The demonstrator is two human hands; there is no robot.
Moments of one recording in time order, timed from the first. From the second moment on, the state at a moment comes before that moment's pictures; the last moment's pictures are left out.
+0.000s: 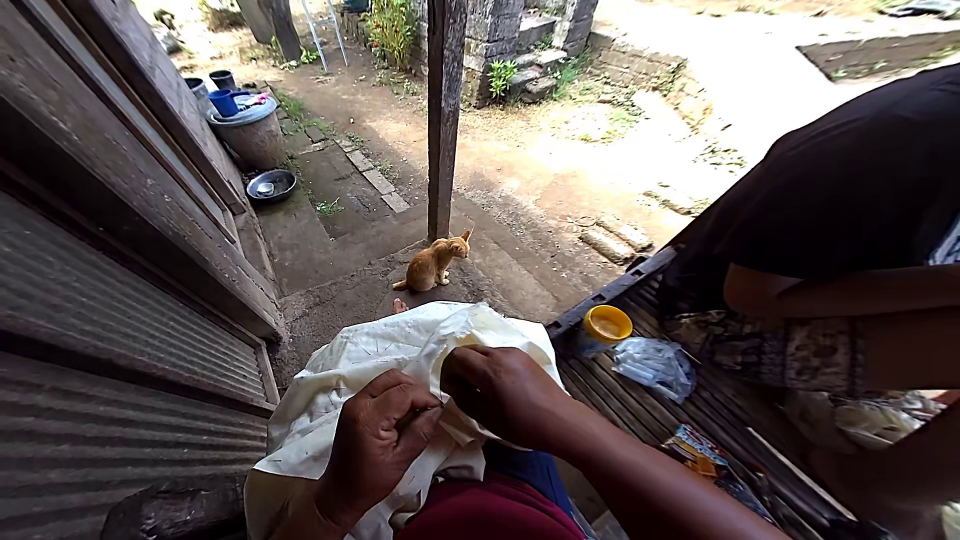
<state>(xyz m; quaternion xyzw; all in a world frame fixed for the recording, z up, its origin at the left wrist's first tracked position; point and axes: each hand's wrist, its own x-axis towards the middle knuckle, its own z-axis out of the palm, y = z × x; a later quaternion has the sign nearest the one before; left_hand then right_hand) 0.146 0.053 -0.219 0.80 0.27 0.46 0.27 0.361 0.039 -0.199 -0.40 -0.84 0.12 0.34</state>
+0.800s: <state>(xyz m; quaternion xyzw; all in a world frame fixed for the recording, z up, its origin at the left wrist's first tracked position) 0.146 0.053 -0.222 0.81 0.27 0.47 0.24 0.360 0.037 -0.199 -0.41 -0.84 0.13 0.34</state>
